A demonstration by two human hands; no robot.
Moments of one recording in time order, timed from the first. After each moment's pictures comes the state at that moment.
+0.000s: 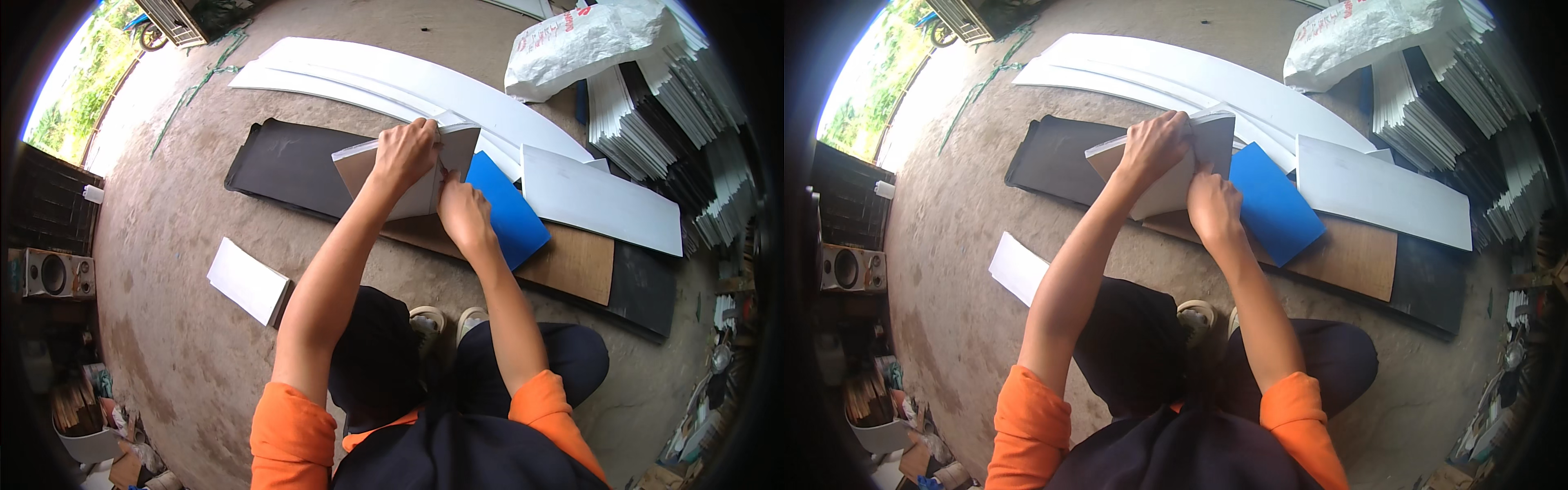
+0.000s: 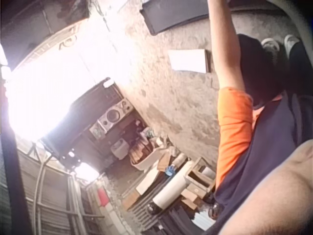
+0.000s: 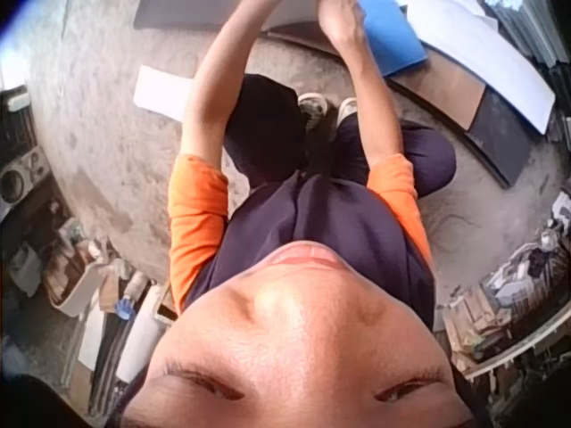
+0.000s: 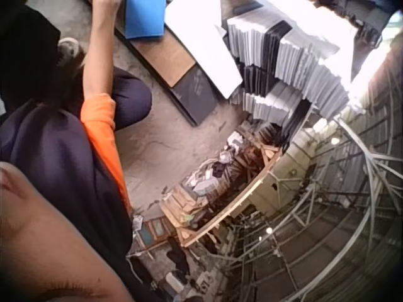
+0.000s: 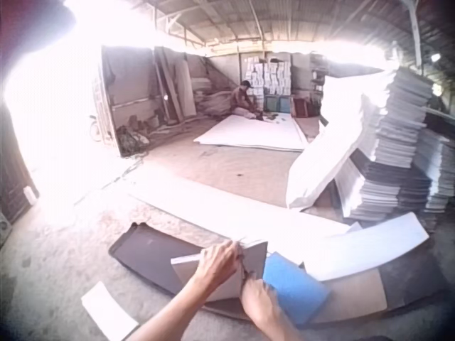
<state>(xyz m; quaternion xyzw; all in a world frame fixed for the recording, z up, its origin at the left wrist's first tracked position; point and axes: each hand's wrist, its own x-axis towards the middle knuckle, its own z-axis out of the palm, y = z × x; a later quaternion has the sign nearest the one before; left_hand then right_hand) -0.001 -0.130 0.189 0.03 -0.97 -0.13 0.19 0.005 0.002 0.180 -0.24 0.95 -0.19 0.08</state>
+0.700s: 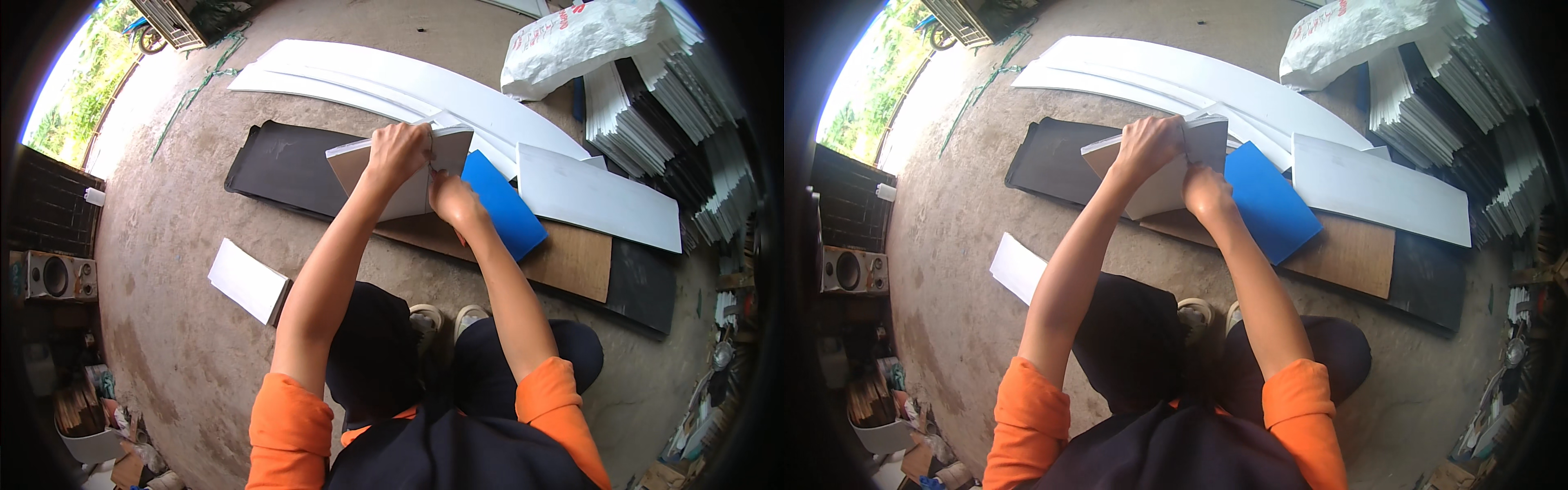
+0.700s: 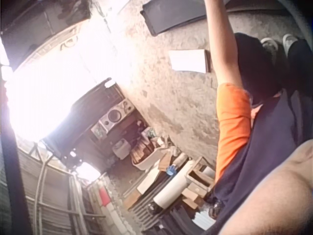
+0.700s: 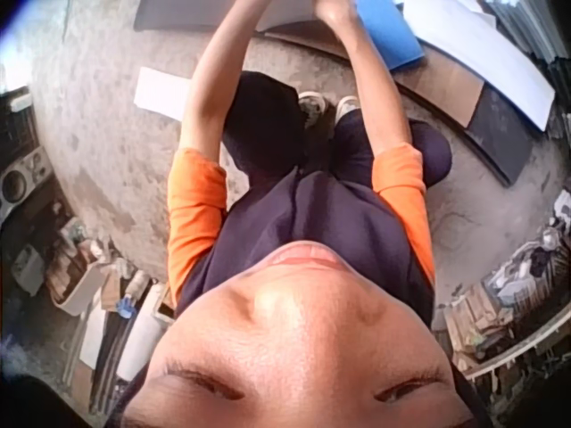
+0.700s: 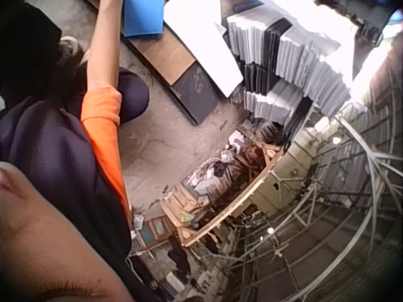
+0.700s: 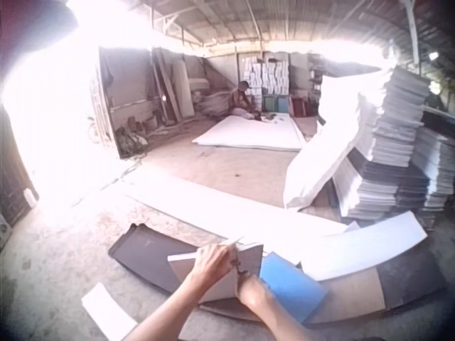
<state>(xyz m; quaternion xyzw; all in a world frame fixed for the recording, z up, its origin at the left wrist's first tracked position) -0.007 -0.131 0.192 0.05 -0.99 -0.11 0.12 -0.020 -0.004 0.172 -0.22 0.94 -0.17 0.21</state>
